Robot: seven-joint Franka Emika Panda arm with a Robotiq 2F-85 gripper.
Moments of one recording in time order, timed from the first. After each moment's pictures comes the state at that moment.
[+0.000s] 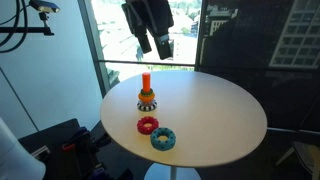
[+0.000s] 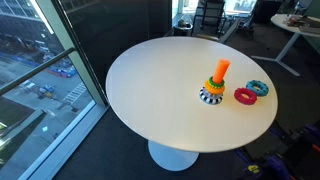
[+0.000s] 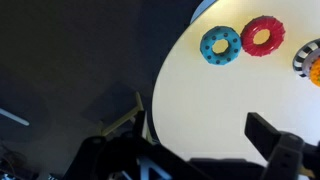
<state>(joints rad) -0.26 -0.68 -0.25 -2.55 -0.23 2.16 -0.13</state>
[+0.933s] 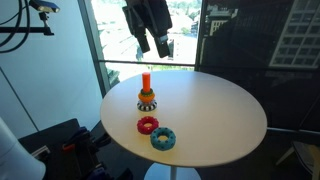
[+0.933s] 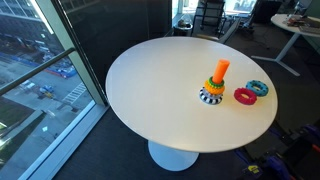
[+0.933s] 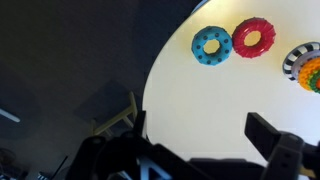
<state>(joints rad) -0.23 -0.66 -0.23 -2.54 -0.21 2.16 -0.13</state>
